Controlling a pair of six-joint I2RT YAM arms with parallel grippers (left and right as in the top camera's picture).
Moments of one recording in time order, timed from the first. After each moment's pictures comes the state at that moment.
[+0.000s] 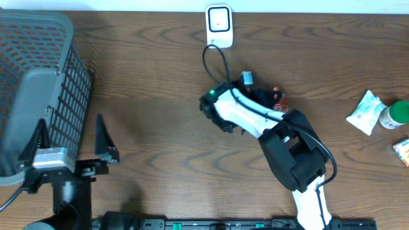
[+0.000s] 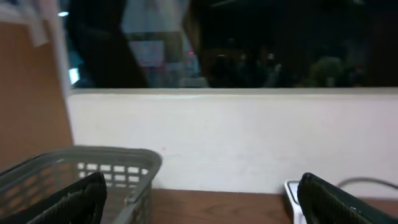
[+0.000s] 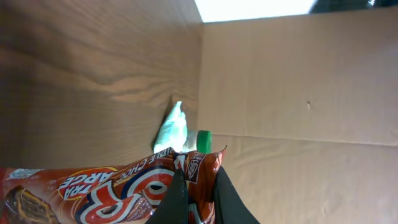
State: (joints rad) left arm -0.13 0.28 0.81 -0.33 -0.17 0.03; right arm 0.69 2.16 1.52 -1.49 1.32 0.68
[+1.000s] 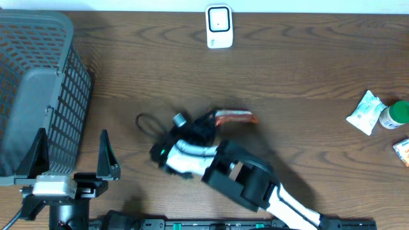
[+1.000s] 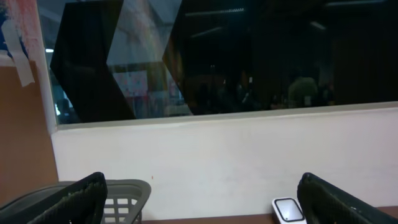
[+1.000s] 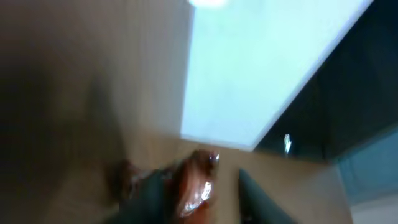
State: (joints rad) left arm -0.23 0.19 0.81 -0.30 -0.17 0.11; right arm 1.14 2.40 1.52 -1.03 1.44 0.21
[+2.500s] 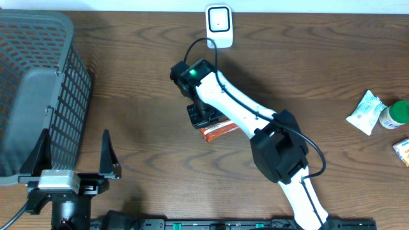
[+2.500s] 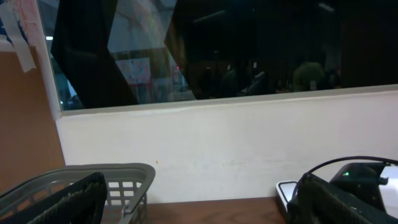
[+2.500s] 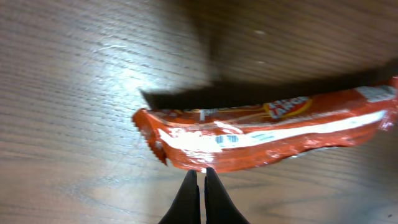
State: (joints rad) left arm -0.21 0.19 0.81 -0.37 -0.17 0.11; right arm 0.73 2.31 2.01 -1.44 0.01 0.46
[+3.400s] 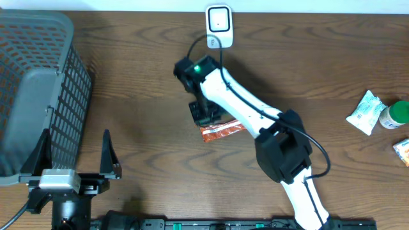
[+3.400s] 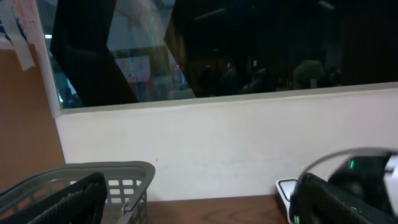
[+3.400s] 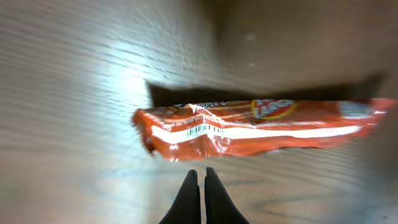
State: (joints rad) left arm -0.21 0.19 0.81 -0.37 -0.17 0.11; right arm 0.72 2.29 2.04 -1.45 -0.01 0.43
